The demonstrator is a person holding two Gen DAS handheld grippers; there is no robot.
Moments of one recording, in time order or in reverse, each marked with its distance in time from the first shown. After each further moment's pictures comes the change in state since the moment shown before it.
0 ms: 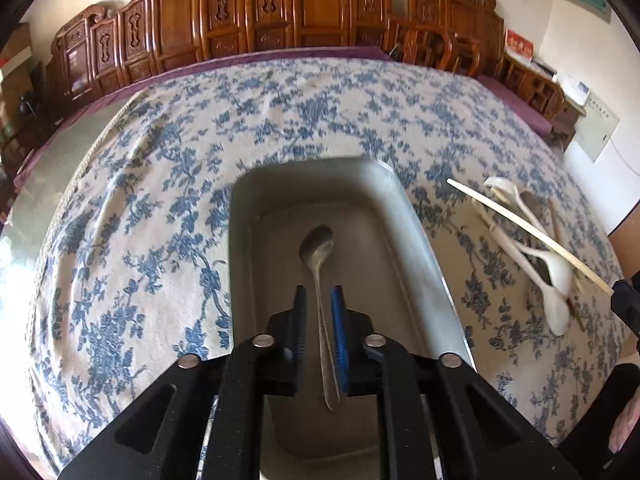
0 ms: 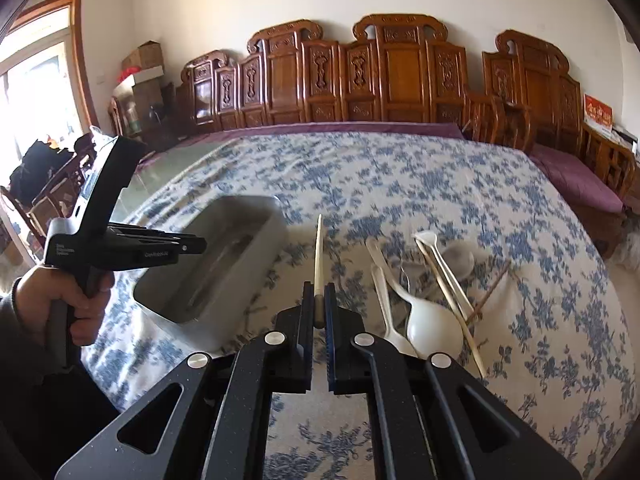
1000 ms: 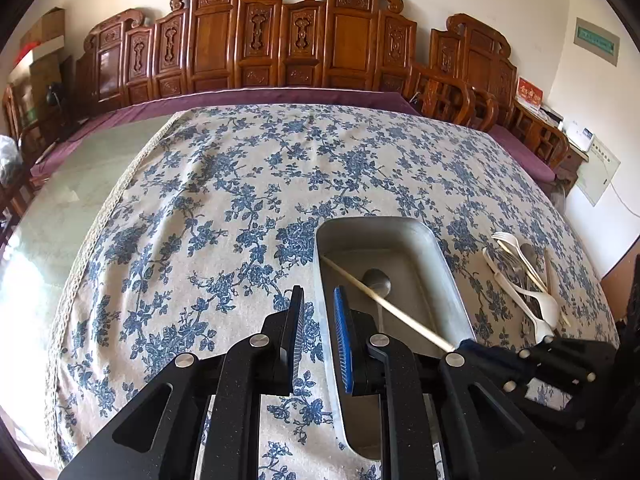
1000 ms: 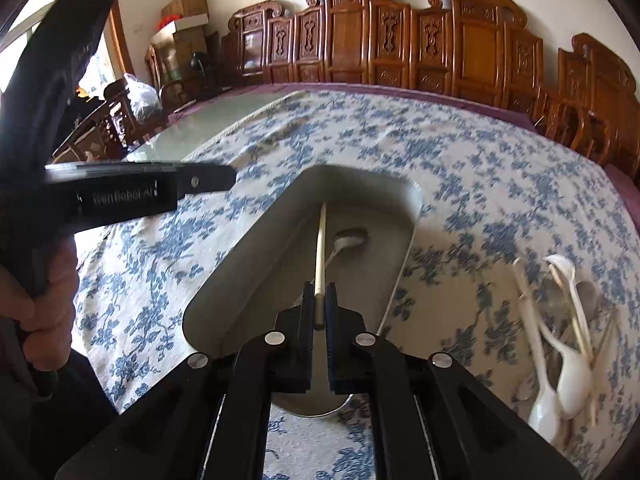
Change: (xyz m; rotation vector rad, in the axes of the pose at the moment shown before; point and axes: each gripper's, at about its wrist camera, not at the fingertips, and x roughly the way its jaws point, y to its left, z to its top) left arm -0.050 0.055 0.004 -0.083 -0.123 0.009; right arm 0.102 0.111 0.022 -0.116 0.171 0.122
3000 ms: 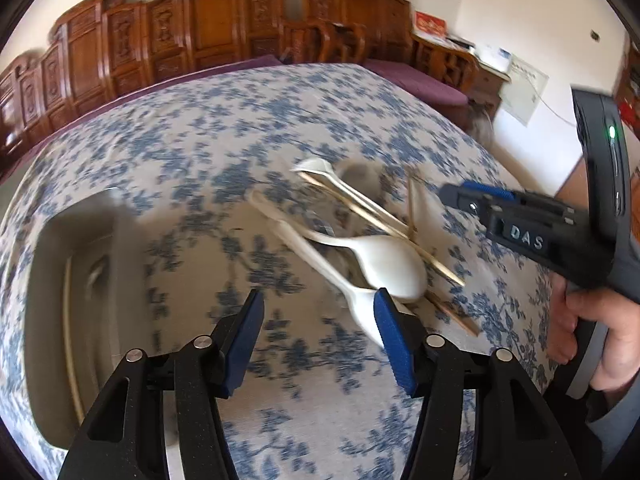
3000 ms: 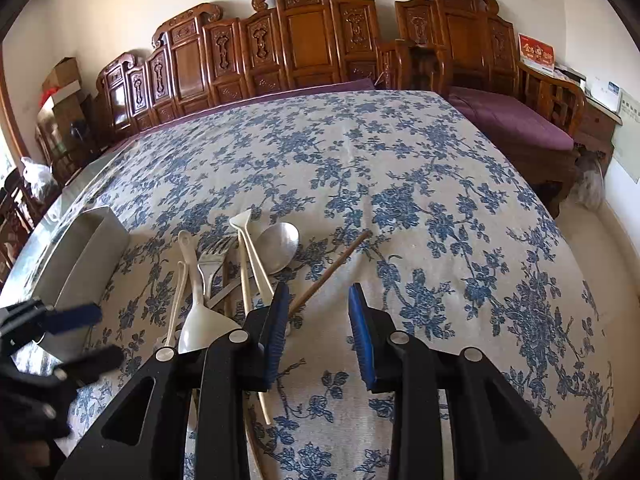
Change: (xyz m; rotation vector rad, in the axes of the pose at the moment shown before) left arm 0.054 -0.234 -0.048 0.255 0.098 -0.213; right arm -0.084 -0.266 -0.073 0.325 -0.061 -0.289
